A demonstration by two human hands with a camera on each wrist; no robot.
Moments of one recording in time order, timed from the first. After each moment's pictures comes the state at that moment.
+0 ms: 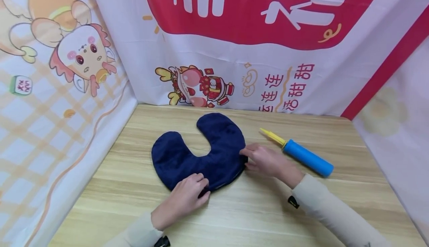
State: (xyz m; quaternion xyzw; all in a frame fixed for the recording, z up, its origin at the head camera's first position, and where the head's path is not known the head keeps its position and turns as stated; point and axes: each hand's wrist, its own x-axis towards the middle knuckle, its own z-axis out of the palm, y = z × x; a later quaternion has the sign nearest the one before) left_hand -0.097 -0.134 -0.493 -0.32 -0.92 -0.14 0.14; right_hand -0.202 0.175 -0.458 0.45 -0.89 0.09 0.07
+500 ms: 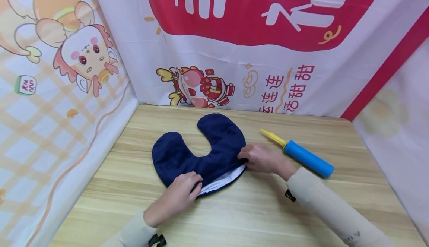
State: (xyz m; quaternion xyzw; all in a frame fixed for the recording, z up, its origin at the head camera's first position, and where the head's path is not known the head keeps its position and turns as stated) left_hand -0.098 -0.149 -0.485 -0.26 -0.93 -0.25 0.08; right_hand -0.221 0.170 -0.464 0.53 -0.85 0.08 0.03
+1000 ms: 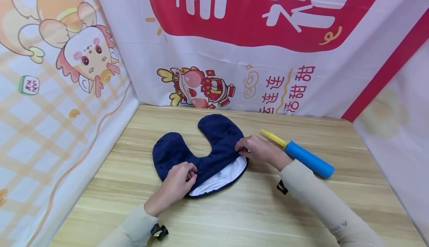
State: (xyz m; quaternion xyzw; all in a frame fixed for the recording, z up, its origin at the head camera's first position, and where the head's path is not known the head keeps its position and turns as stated) left_hand -0.124 -0.160 -0.488 -0.16 -0.94 -0.29 0.07; right_hand -0.248 0.156 -0.456 0.44 -0.88 0.16 -0.05
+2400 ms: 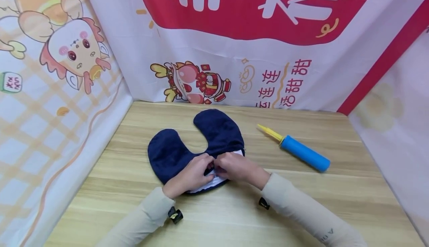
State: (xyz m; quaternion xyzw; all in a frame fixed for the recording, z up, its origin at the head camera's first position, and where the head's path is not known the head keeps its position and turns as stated) left_hand -0.163 -0.117 -0.496 -0.31 -0.91 -0.28 -0.03; right_hand -0.191 0.092 -0.480 0.49 -0.86 0.14 -0.01
